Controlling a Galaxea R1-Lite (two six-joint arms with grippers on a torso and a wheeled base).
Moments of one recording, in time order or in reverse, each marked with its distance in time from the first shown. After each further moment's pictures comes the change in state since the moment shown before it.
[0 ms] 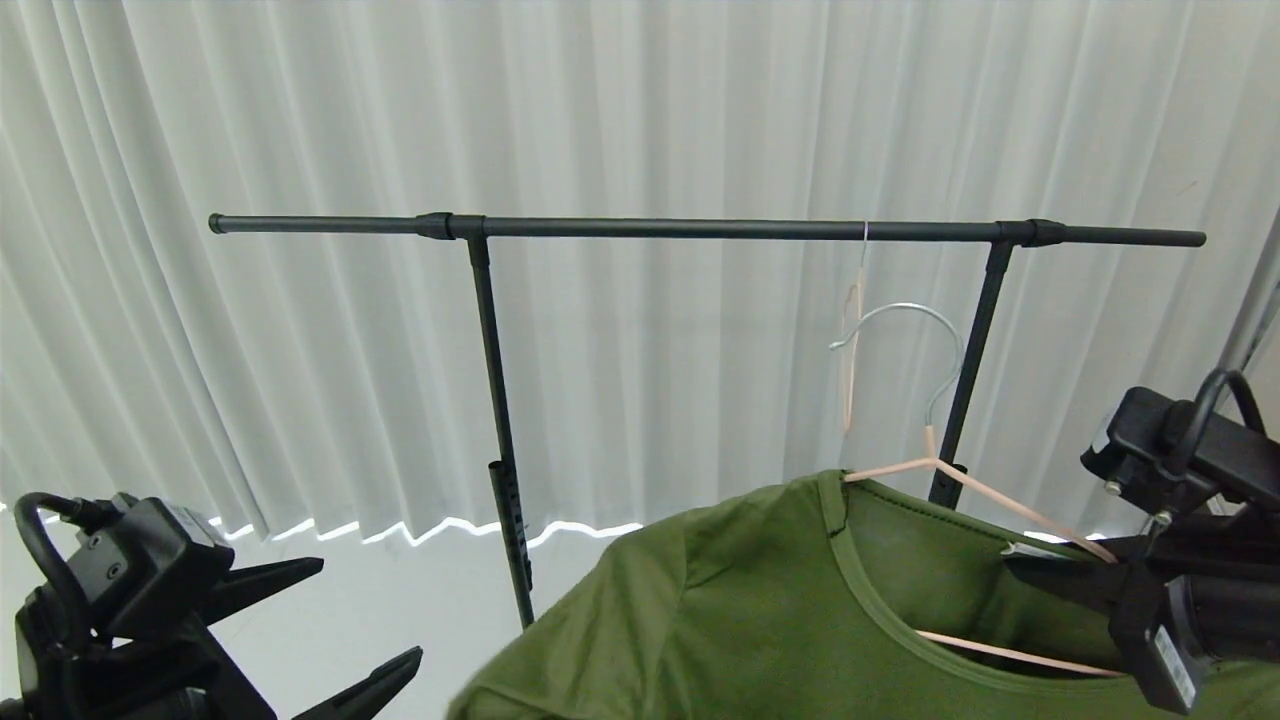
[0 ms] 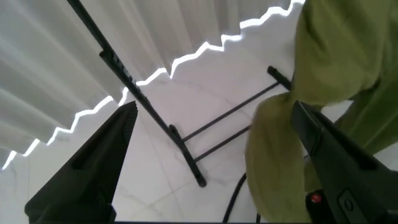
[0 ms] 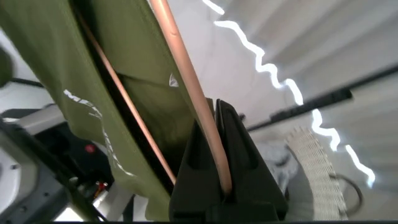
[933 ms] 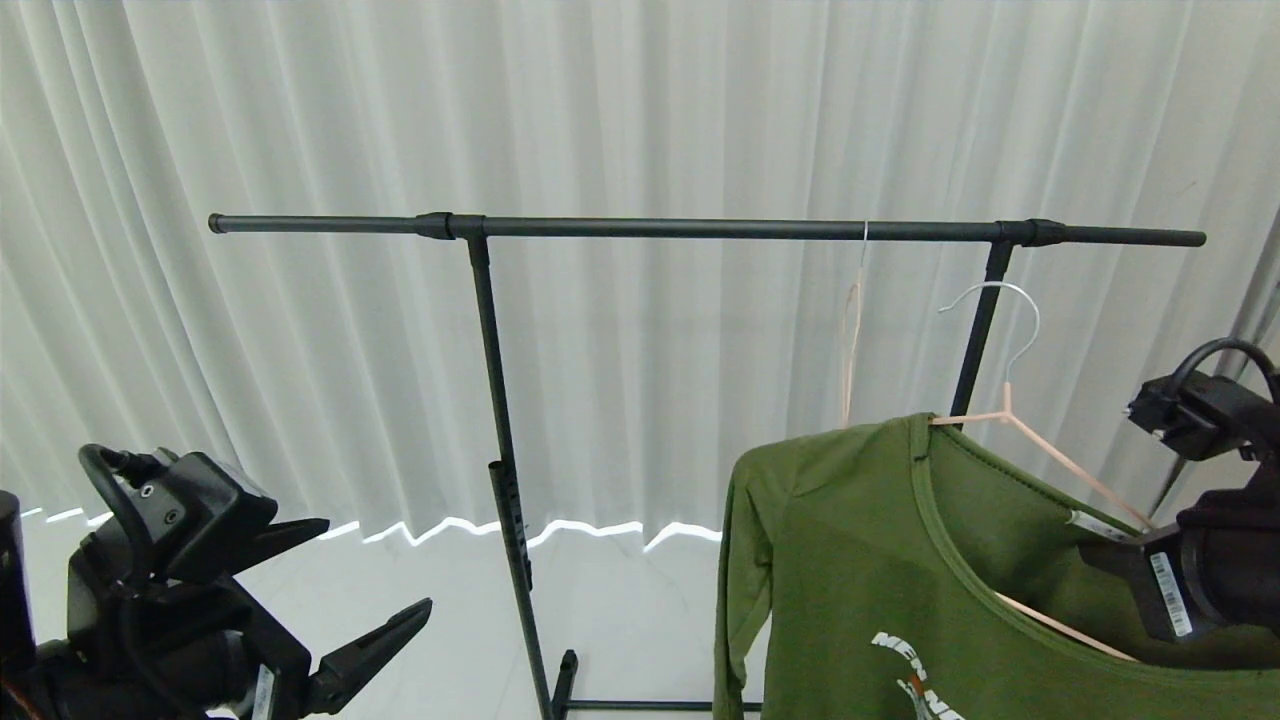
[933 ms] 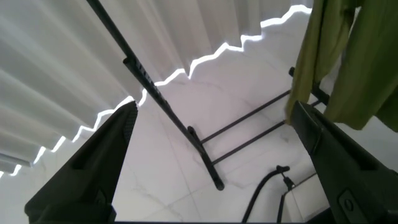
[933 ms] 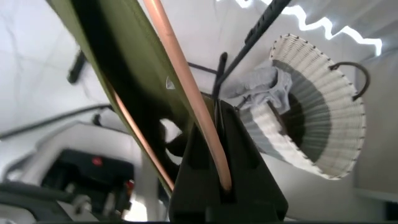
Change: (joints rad) left arm 0.016 0.087 -0.048 -0.045 0.061 0.057; right arm -0.174 0.047 -0.046 0.124 -0.147 0.347
